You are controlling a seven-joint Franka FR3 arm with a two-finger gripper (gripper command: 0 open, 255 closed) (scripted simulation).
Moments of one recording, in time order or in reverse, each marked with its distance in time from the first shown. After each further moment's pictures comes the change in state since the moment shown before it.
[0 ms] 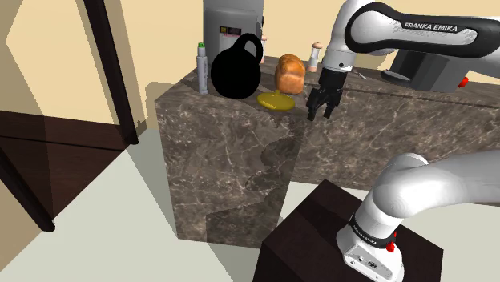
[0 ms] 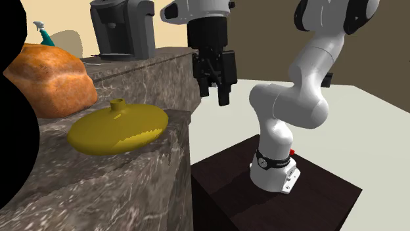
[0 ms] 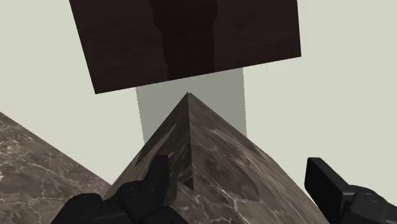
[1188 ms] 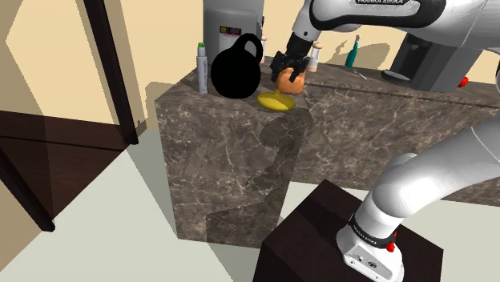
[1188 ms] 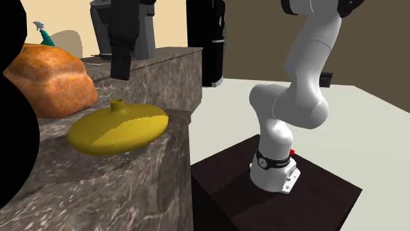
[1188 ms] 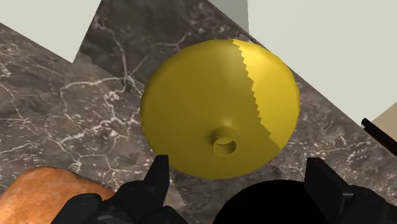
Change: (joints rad) arm -0.008 0.335 0.058 0.334 -0.031 0.317 0.080
